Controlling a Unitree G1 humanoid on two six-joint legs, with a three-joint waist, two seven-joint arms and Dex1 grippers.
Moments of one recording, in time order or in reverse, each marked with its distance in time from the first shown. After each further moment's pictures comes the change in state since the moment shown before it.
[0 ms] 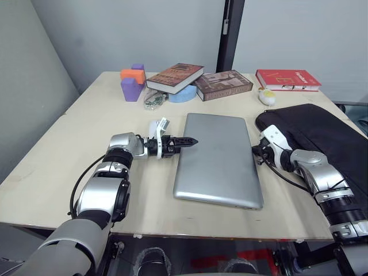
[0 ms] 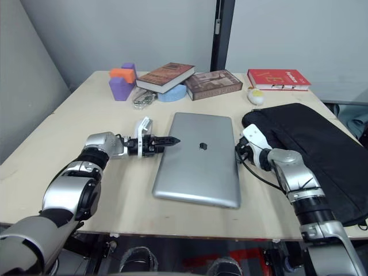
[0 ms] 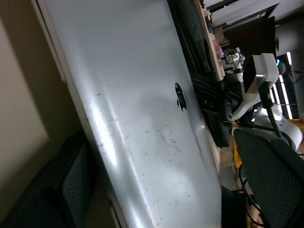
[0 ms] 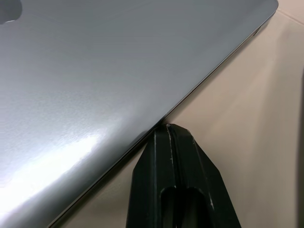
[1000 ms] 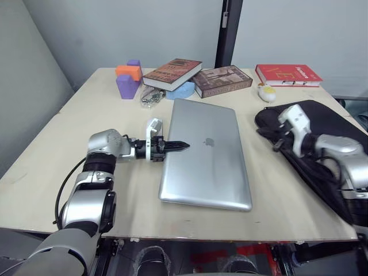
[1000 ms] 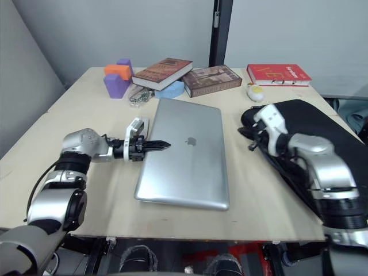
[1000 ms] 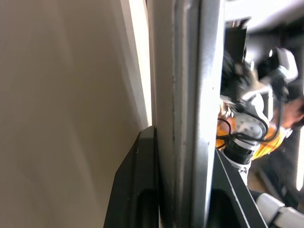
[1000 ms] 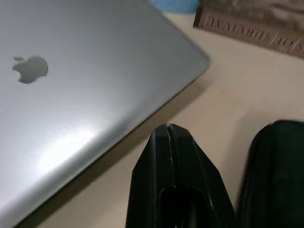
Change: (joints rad) left arm 0.117 0.130 0.119 -0.351 -0.222 0.475 0.118; right arm 0.052 -0.202 -0.268 -0.365 0.276 0.160 0.152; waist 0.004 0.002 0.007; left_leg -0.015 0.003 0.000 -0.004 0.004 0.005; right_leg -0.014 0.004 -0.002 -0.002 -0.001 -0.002
